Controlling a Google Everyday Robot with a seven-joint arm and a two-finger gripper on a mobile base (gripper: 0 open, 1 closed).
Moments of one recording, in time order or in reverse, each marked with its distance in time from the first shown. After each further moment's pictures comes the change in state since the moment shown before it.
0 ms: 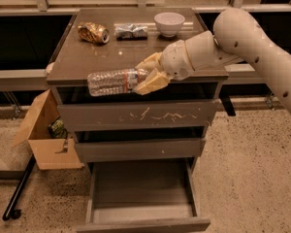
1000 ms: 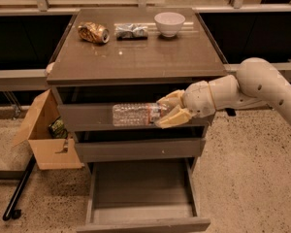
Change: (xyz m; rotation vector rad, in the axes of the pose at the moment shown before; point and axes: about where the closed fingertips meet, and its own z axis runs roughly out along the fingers) arm 0.092 0.073 -0.017 -0.035 -0.070 0.133
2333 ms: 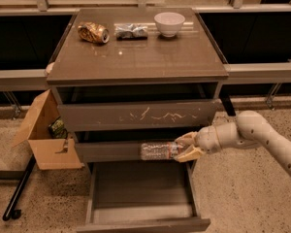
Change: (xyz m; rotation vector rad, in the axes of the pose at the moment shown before) arm 0.226 0.010 0.024 -0.015 0.033 0.102
